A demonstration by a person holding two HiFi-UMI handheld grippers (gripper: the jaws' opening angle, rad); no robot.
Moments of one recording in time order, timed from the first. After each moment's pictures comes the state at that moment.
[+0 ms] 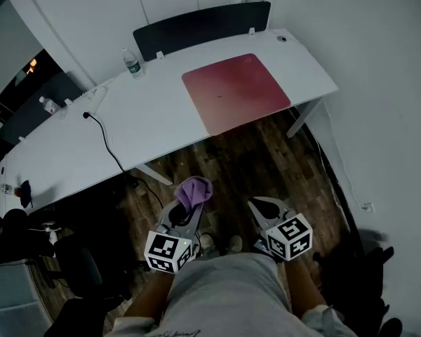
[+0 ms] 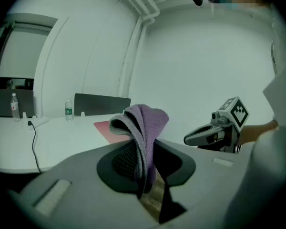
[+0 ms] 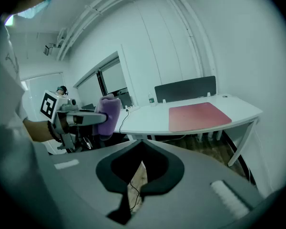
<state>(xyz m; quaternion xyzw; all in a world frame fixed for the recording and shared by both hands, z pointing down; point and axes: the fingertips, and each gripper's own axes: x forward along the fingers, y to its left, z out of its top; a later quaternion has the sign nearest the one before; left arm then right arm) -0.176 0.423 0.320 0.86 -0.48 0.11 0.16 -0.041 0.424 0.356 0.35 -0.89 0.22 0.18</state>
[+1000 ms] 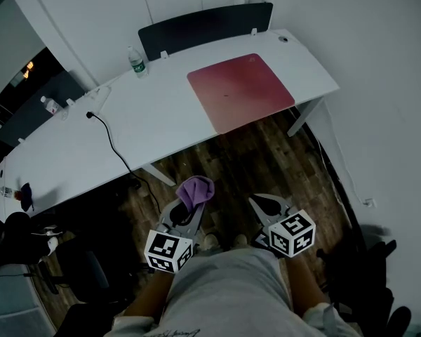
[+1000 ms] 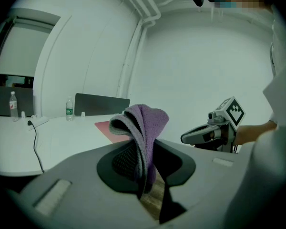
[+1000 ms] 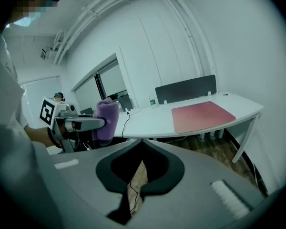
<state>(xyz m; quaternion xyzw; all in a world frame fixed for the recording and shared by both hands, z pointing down) -0.214 0.432 0.317 0.87 -0.46 0.10 0.16 -0.081 0.429 0.349 0.37 -0.89 0.23 0.16</state>
